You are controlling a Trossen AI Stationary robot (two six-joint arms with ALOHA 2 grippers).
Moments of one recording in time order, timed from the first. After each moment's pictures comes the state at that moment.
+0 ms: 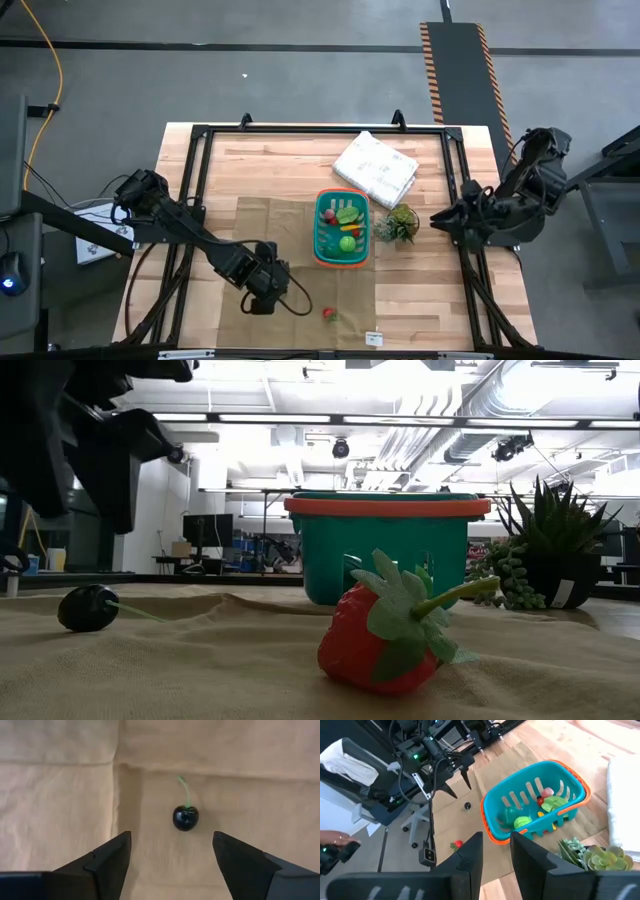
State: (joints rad) left arm -0.48 1.69 1.10 -0.65 -0.20 -0.59; right arm 0.92 0.73 1.06 -1.02 0.76 1.11
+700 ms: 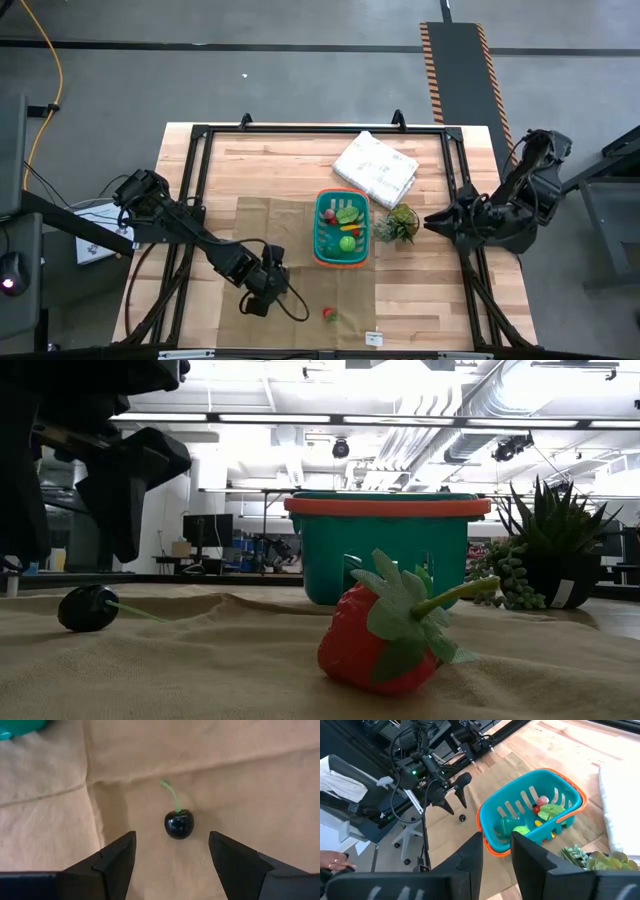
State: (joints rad) left arm -0.48 1.69 0.98 -0.46 -0.18 -0.33; right arm 0.92 0.81 1.06 -0.98 0.84 1.17
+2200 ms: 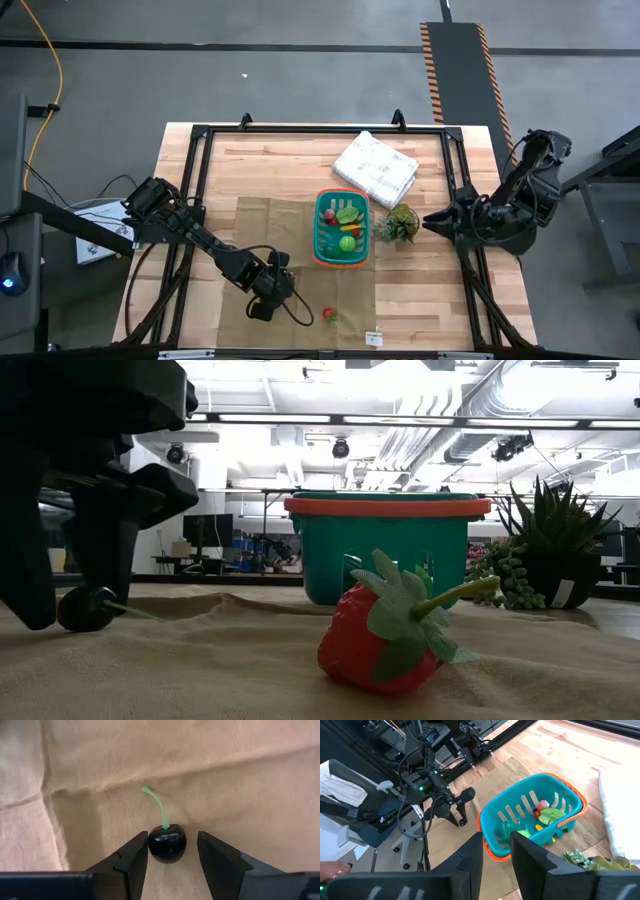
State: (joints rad) left arm -0.48 1.80 0.98 -0.34 -0.14 -0.32; right arm 0.92 0.82 1.06 -0.96 0.87 1.16
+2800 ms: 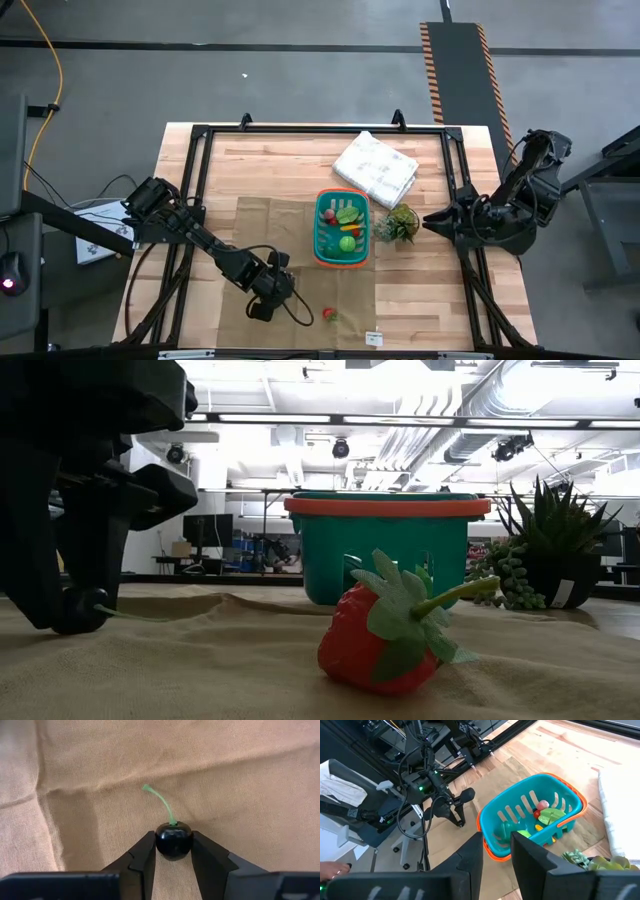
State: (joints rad) left arm -0.48 1.80 0.98 -0.34 -0.12 -0.32; right arm 0.92 0.82 1.06 -0.96 0.87 1.16
